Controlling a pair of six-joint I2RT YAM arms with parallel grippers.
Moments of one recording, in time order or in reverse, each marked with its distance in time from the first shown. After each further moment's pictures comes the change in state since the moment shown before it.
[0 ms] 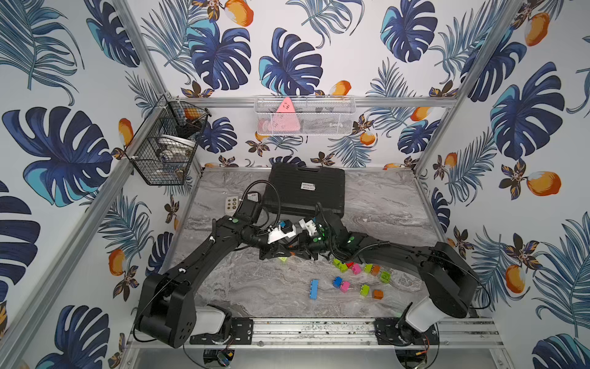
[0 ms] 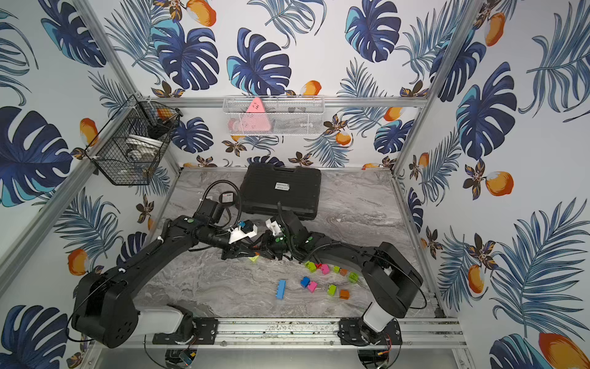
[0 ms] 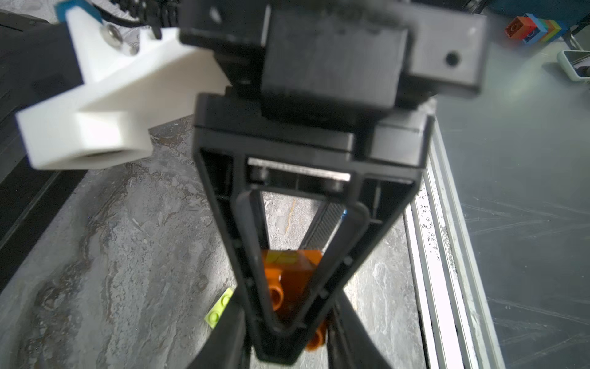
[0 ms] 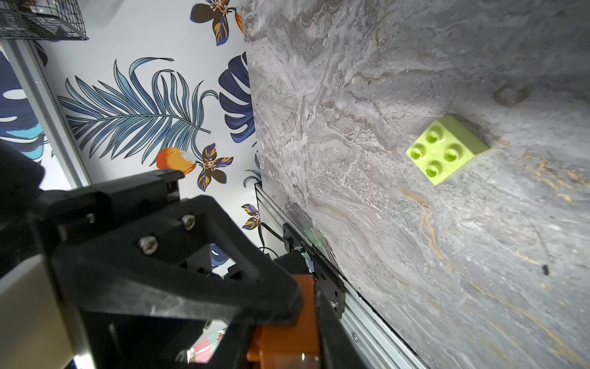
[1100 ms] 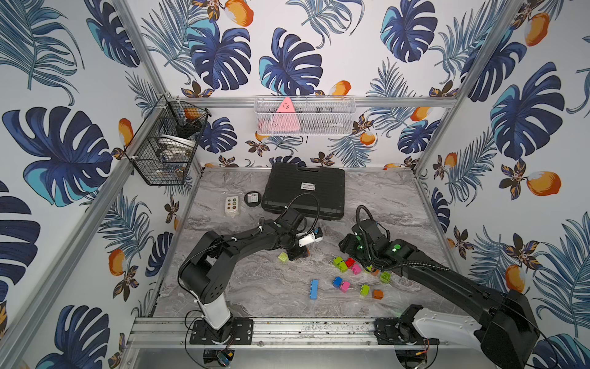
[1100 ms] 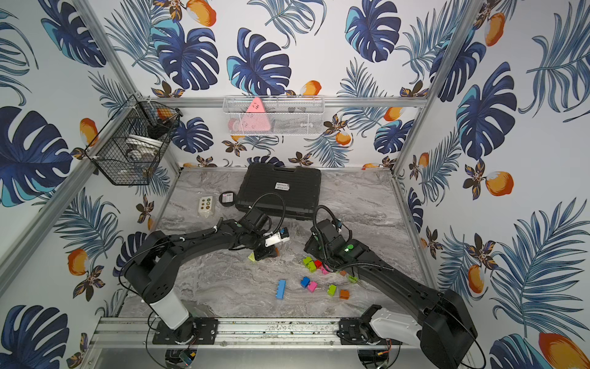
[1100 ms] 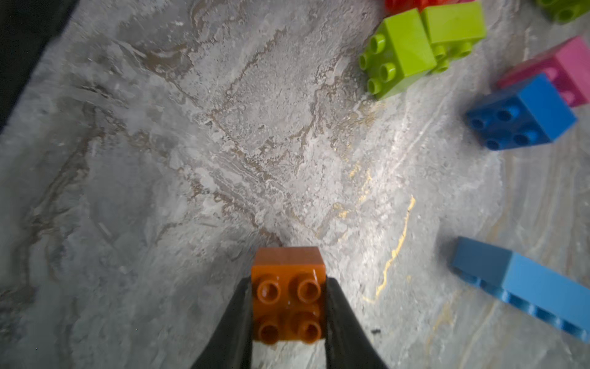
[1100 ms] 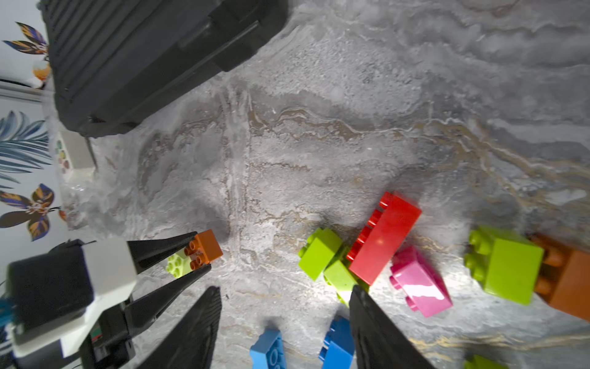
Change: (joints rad) left arm -0.318 0.409 0.077 0.348 -0.534 -0.385; right arm -0.153 -0.453 -0.179 -0.676 0.708 -0.154
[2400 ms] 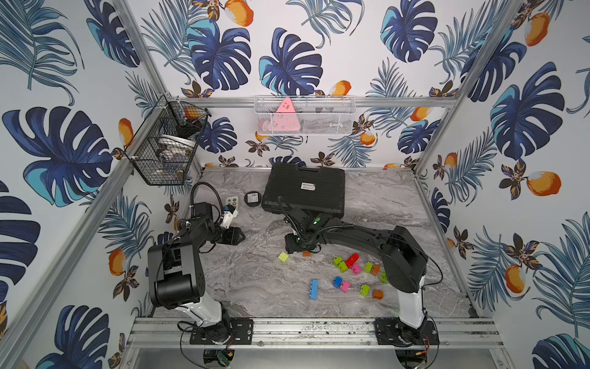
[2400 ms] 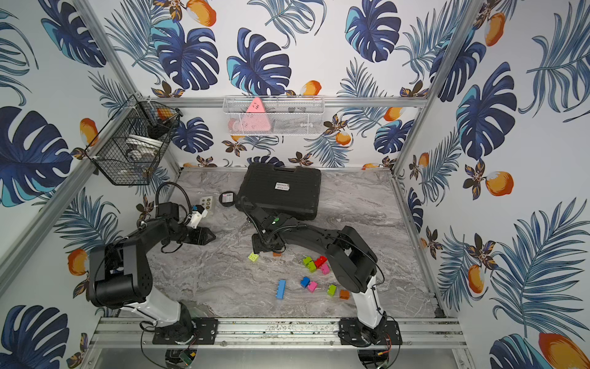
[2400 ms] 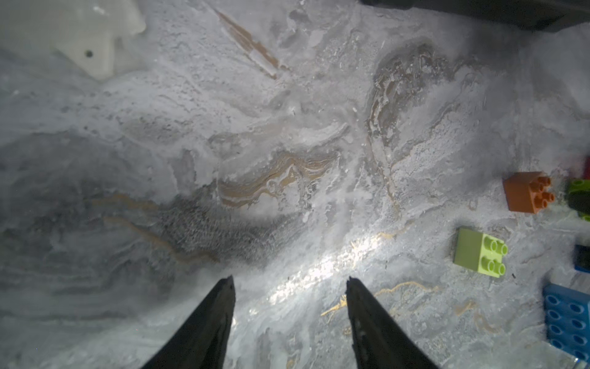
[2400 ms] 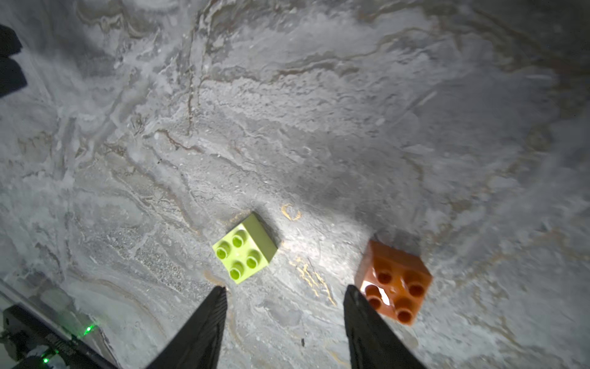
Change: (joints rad) left arm 0.927 -0.154 -0.155 -0.093 0.227 -0.155; right arm 0.229 0.855 0.757 -0.110 -0.173 -0.492
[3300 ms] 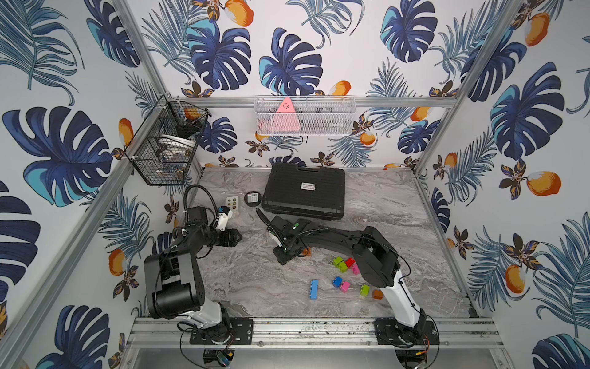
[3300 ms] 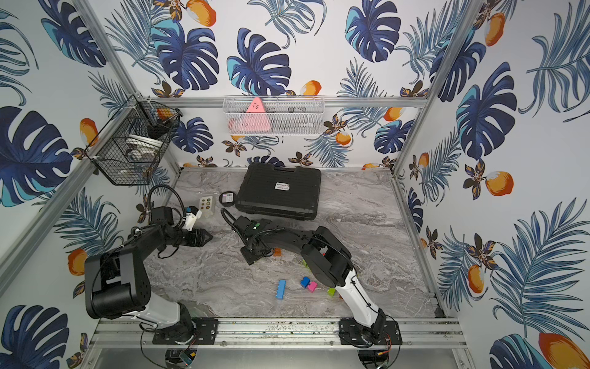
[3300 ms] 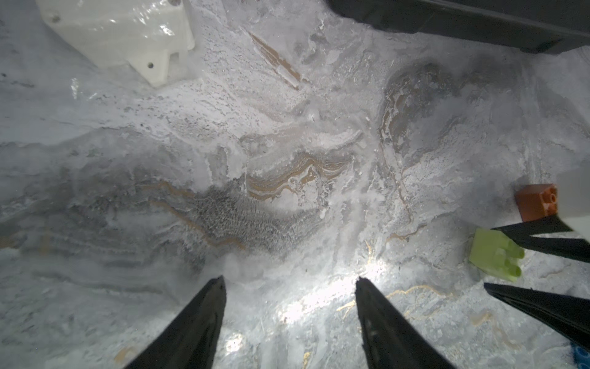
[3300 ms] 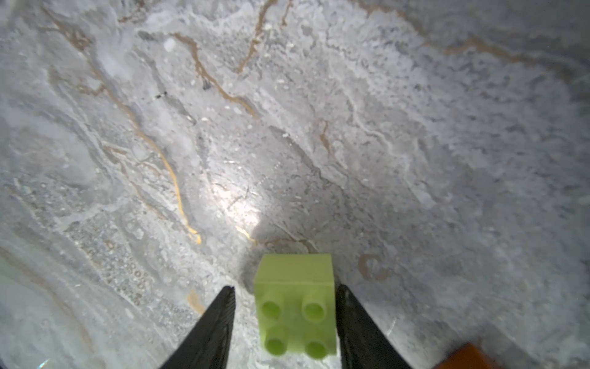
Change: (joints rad) left arm 0.038 -0.071 -0.070 0.083 0.001 -0.002; right arm 0.080 0.203 0.192 -0.119 0.017 -0.293
